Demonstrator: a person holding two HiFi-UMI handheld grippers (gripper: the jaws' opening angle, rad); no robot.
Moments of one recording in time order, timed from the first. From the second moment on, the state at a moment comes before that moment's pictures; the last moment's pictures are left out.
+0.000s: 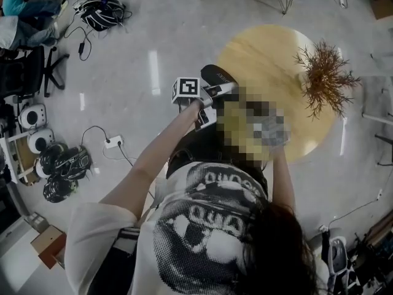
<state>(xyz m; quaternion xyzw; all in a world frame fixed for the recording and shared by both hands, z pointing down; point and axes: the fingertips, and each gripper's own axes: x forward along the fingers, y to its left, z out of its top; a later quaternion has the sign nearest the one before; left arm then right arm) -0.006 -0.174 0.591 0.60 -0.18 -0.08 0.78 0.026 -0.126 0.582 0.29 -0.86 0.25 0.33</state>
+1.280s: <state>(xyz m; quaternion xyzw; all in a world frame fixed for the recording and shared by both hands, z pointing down) 0.028 -0.098 0.584 0.69 0.14 0.20 0.68 0.050 -0.156 0.592 0.24 -0.87 0.19 0.39</state>
